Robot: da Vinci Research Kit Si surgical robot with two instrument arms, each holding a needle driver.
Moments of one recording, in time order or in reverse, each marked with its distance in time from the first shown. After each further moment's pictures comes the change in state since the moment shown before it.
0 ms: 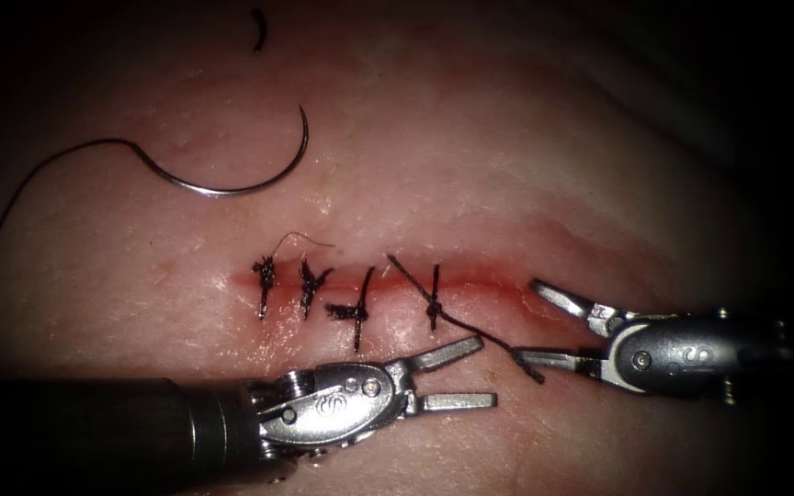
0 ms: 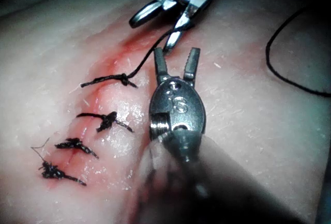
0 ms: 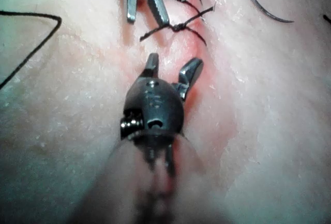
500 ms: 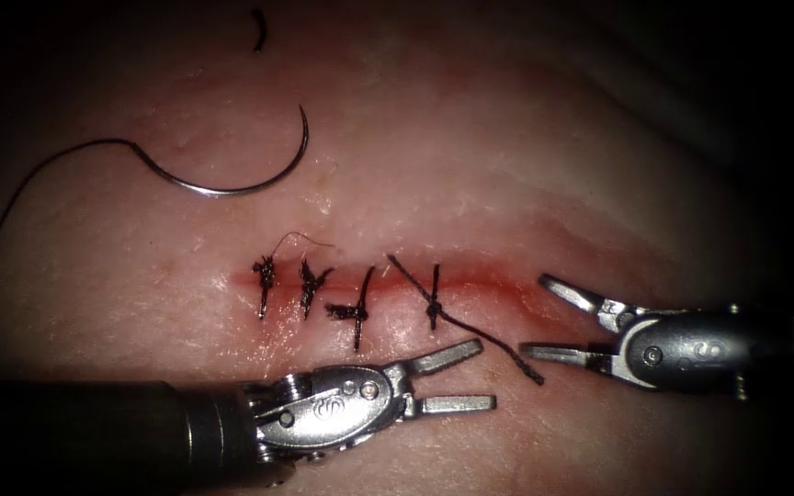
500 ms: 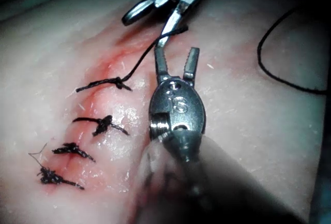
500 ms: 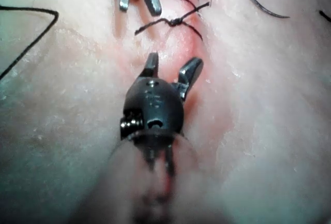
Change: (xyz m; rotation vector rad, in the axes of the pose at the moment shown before) right arm 0.000 0.001 -0.001 0.004 0.000 0.004; left arm 0.001 0.001 -0.001 -0.006 -0.007 0.066
